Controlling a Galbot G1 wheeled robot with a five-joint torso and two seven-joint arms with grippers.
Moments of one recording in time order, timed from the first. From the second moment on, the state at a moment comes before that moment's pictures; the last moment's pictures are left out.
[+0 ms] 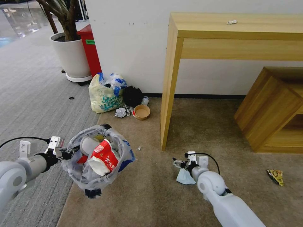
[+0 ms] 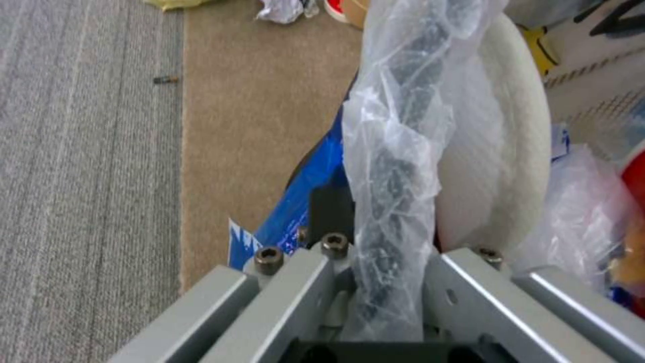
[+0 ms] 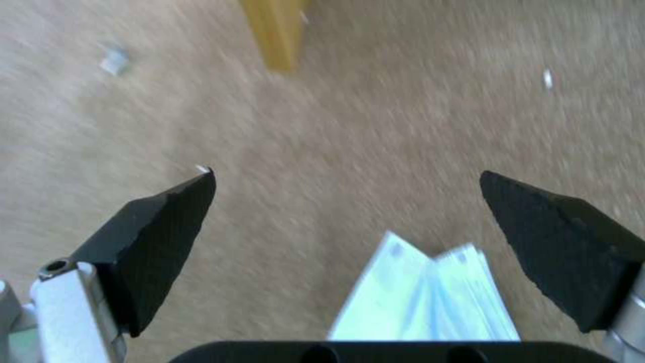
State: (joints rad) left arm 1.47 -0.71 -0.87 -2.03 -0.95 0.74 0.11; right arm -1.06 1.17 0.11 1.60 0.71 -0.56 0.35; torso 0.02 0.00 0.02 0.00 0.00
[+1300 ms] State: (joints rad) left arm 1.46 -0.70 -0.87 -2.02 -0.97 0.74 0.12; right arm -1.02 1.27 0.12 1.38 0.77 -0.65 0.47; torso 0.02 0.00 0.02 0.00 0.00
